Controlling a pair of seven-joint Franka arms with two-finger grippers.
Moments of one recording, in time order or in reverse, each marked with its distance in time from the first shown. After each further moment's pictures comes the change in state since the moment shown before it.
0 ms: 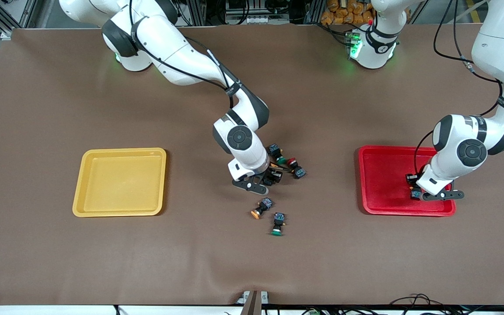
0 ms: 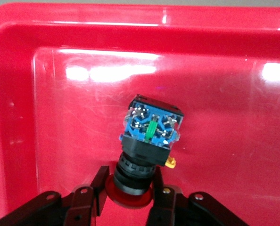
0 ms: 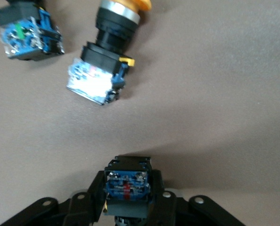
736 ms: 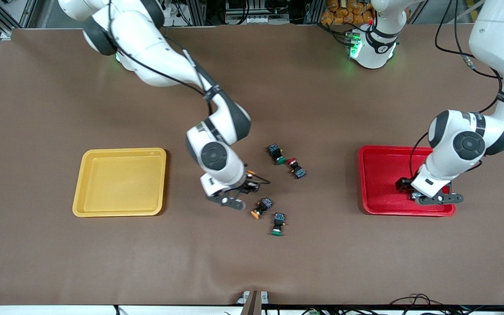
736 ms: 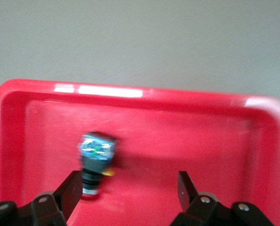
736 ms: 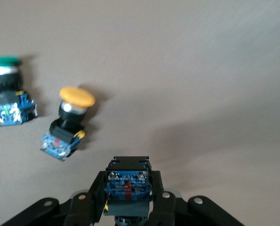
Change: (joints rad) left arm -0.011 -0.080 -0.132 0.025 0.001 0.000 -0.156; right arm -0.153 -0.100 -0.011 0.056 -0.005 -0.330 -0.178
